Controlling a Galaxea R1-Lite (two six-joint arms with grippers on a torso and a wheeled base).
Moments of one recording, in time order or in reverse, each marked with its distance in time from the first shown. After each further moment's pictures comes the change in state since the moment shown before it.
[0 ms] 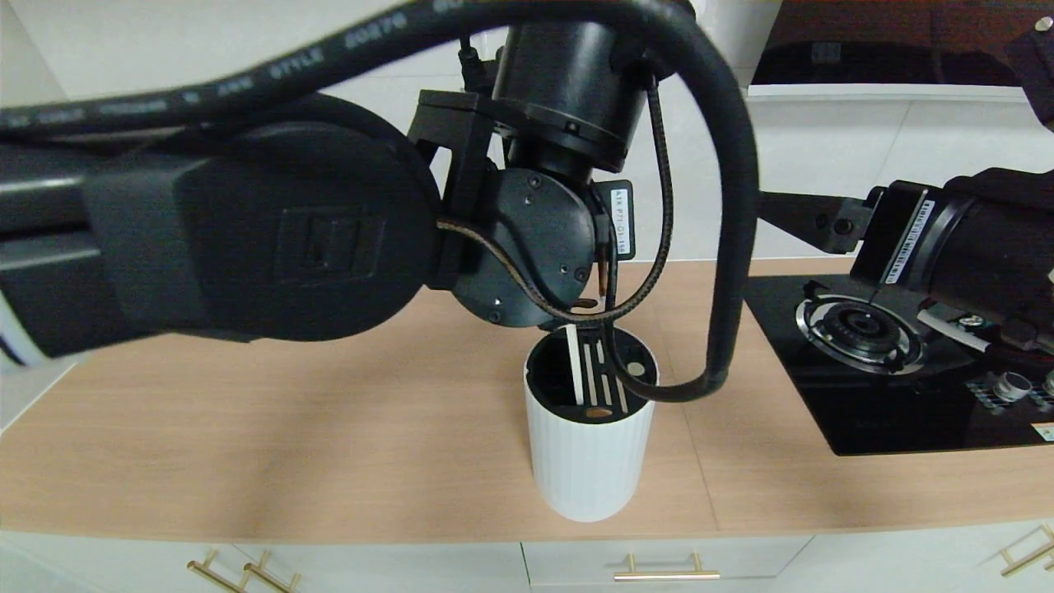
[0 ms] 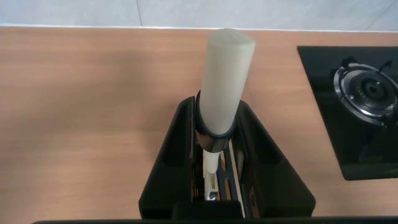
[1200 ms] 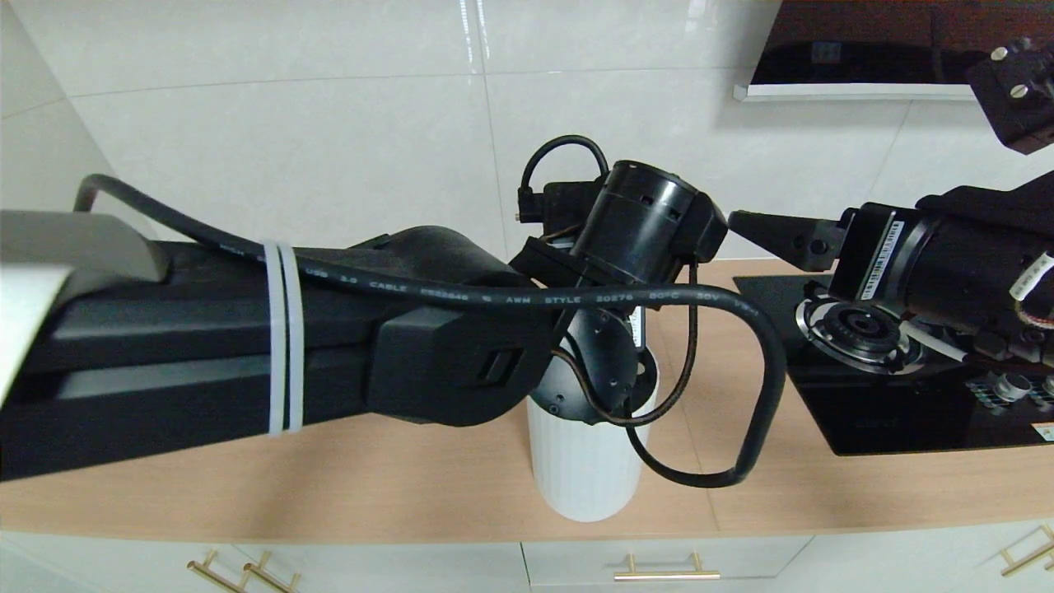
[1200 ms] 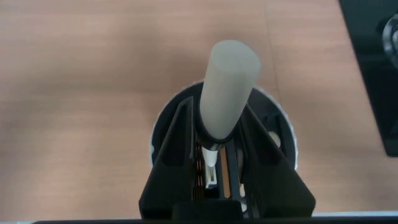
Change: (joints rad) left arm -0.001 0.099 0.125 0.000 0.000 -0.113; right arm 0.001 0.025 0.010 -0.001 0.000 -0.013
